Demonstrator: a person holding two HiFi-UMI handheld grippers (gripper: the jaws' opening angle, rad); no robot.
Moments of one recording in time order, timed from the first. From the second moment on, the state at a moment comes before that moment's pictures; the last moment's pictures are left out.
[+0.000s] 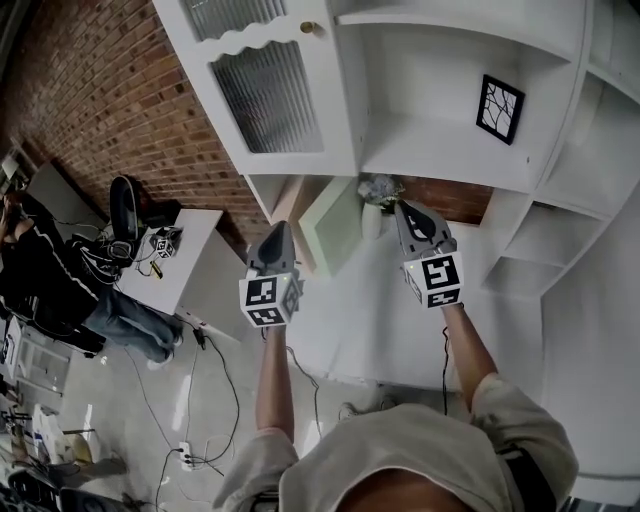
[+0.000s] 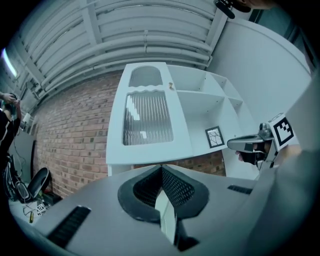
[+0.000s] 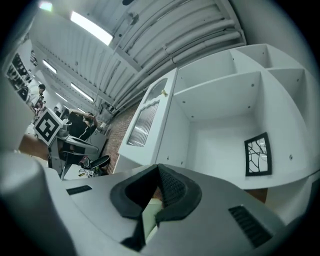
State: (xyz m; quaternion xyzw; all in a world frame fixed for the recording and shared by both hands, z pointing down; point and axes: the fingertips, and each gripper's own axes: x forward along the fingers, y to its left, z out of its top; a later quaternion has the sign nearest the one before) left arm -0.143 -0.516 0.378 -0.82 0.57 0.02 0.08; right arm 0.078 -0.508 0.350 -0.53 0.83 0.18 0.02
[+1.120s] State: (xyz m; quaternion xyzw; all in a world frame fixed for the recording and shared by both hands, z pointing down) left arm -0.099 -0.585 0.116 -0.84 0.48 0.15 0.22; right arm 0.043 -0.562 0.210 -0.52 0.81 0.26 0.06
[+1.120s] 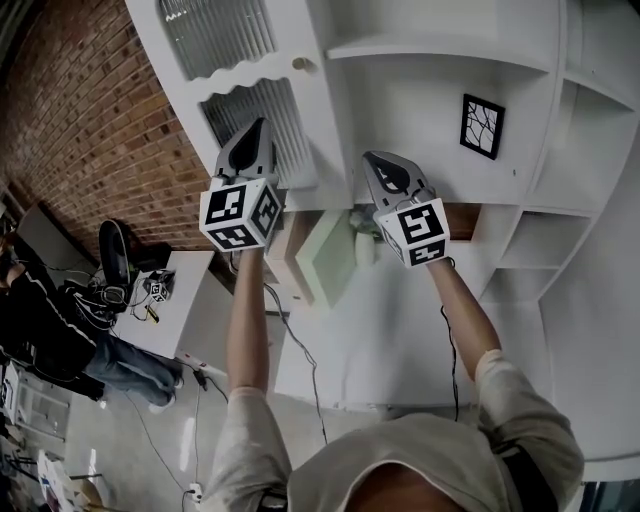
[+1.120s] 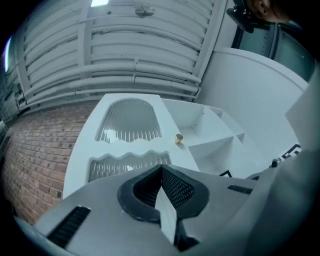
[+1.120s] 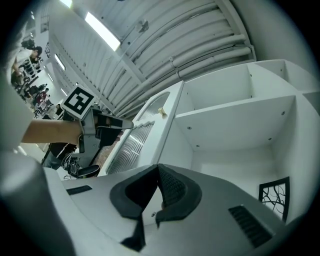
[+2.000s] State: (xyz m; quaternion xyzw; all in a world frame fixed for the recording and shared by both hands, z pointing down) left arm -0.024 -0.594 0.047 -0.87 0.39 0.15 0.24; right arm 0.000 -0.602 0.202 -0.47 0.85 0.22 0.06
